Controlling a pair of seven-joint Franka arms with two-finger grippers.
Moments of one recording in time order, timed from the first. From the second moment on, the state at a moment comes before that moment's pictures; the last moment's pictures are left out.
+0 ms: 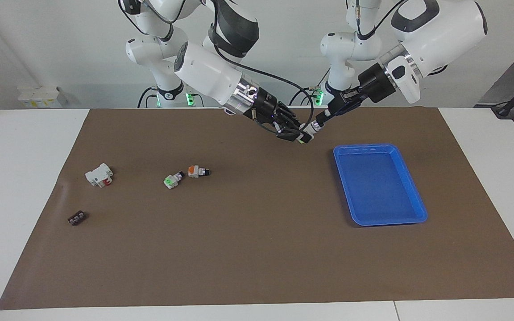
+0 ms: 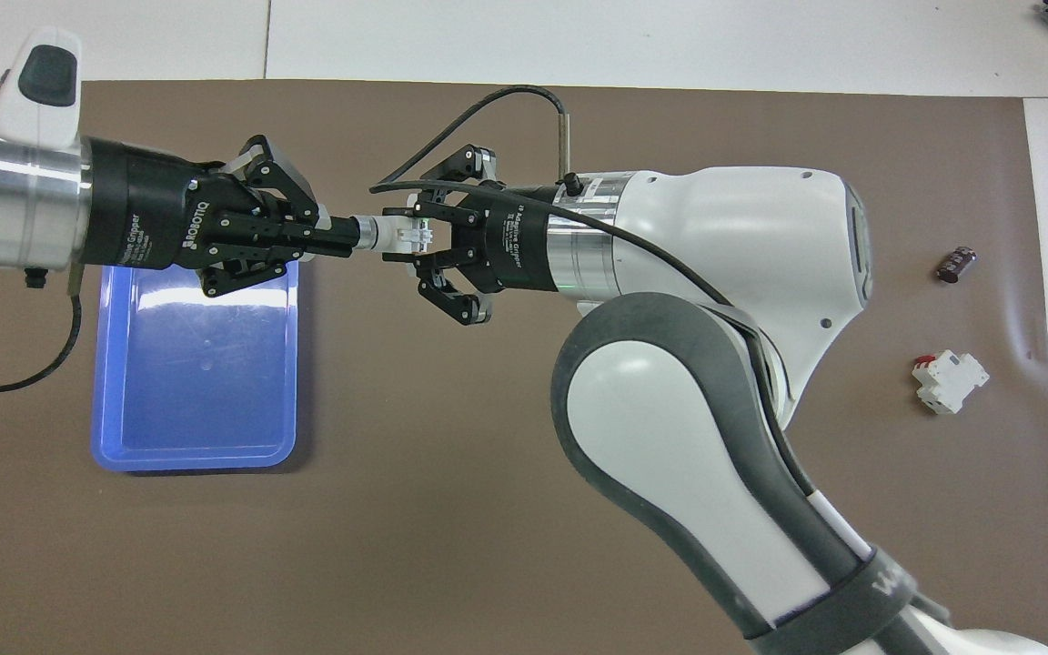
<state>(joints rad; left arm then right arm) -0.19 0.02 -0.03 -1.62 -0.81 1.81 -0.61 0.45 0.26 0.11 -1.57 0.97 2.37 1.48</state>
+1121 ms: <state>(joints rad) -0.19 0.01 -0.04 -1.63 -0.74 1.83 0.17 0.45 0.26 0.11 -1.57 0.97 2.37 1.48</state>
